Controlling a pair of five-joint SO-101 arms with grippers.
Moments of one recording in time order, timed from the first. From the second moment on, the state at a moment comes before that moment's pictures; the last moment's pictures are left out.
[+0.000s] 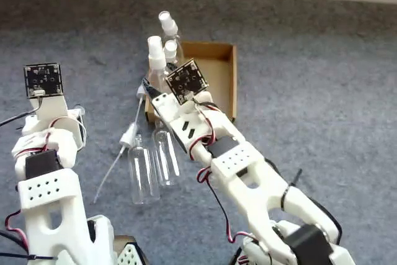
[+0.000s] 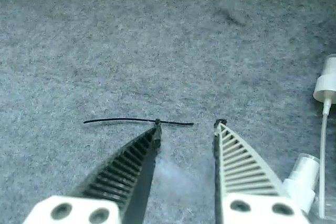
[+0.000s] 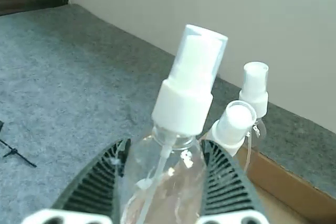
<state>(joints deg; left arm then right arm) -25.8 -52.2 58.9 42.8 -5.4 -37.1 -18.8 50.3 -15.1 9.1</state>
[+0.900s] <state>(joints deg) -25.8 -52.2 58.9 42.8 -5.4 -34.2 1.5 53.3 -42.8 9.1</state>
